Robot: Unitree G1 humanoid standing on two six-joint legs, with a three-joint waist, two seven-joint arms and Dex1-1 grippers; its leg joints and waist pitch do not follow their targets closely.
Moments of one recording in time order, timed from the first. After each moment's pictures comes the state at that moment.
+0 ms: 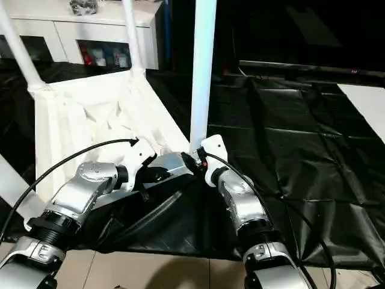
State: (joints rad) left arm -0.52 0.23 -0.24 0.44 0.05 0.37 -0.86; right arm -0.51 -0.05 0.04 0.71 0.01 0.00 0.46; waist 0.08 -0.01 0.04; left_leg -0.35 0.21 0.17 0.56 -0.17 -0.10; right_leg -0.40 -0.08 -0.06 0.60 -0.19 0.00
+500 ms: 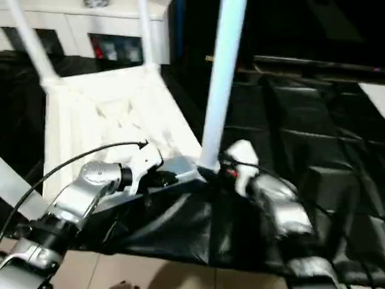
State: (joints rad) left arm -0.50 0.27 -0.30 0.39 0.03 0.24 -1.00; right arm -0.38 -0.30 -0.01 0.54 0.20 0.09 0.89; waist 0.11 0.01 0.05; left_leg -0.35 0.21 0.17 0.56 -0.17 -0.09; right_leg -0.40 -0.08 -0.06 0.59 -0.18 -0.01
